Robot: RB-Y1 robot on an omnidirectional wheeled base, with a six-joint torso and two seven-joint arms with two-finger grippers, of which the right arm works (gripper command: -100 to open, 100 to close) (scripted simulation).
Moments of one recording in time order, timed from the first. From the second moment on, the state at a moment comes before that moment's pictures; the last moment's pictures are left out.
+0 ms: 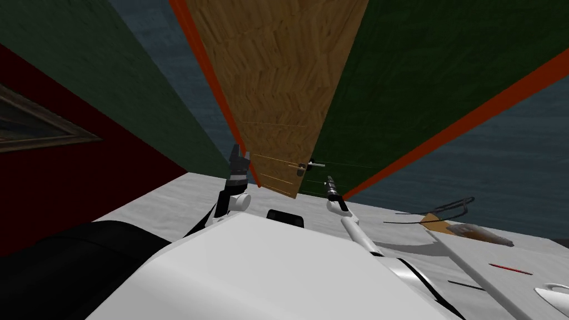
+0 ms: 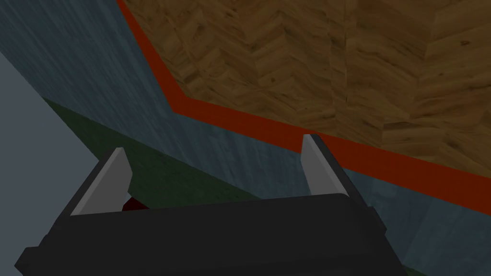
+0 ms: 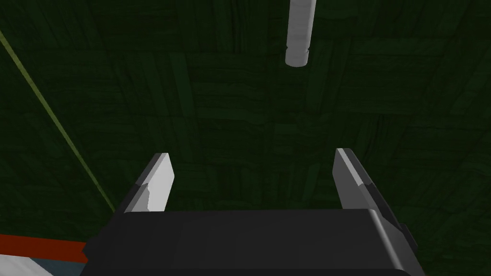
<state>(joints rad) -0.16 -0.42 0.15 -0.90 -0.56 -0.44 0.10</state>
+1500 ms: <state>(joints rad) -0.18 -0.47 0.08 -0.90 -0.59 -0.46 0.06</state>
